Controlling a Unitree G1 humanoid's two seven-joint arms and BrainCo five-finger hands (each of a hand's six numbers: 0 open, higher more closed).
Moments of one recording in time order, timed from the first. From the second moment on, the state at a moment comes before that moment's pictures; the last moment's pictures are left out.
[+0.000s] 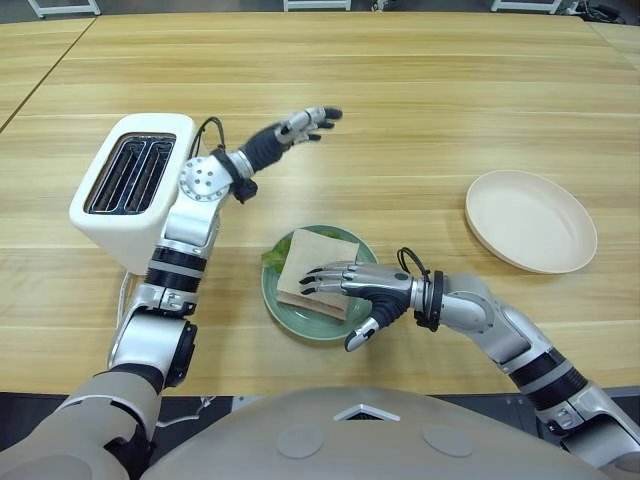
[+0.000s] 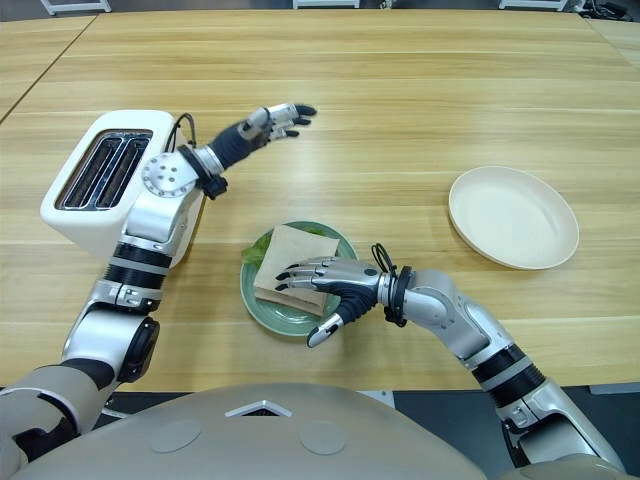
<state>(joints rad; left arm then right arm) -0.53 0.29 -0.11 0.19 -0.07 -0.04 -0.66 0.01 -0.65 0.48 -0.13 -0.40 -0.57 0.54</state>
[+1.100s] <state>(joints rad) -0.06 0.67 -0.49 -0.13 0.28 -0.16 -0.95 0.11 -0.69 0.47 -0.10 -0.28 -0.49 0.69</state>
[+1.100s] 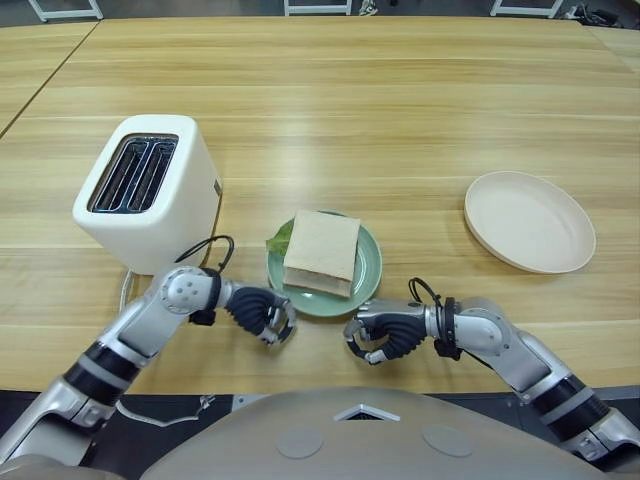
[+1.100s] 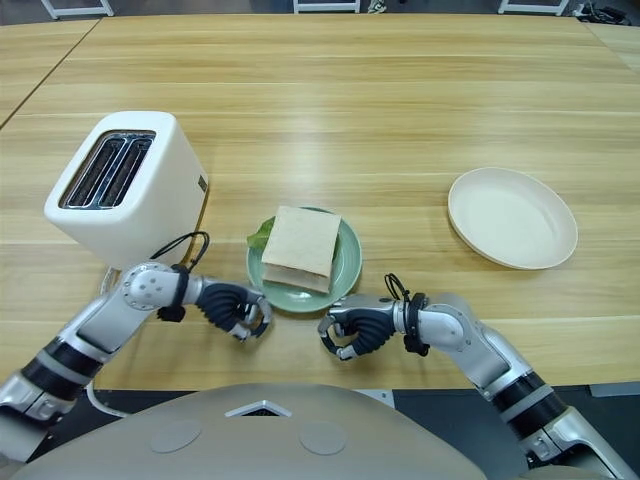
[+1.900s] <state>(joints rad) 0.00 0.32 -0.22 0.04 0.05 -0.43 -0.33 0.02 -0.39 0.21 0.02 0.07 -0.74 0.21</state>
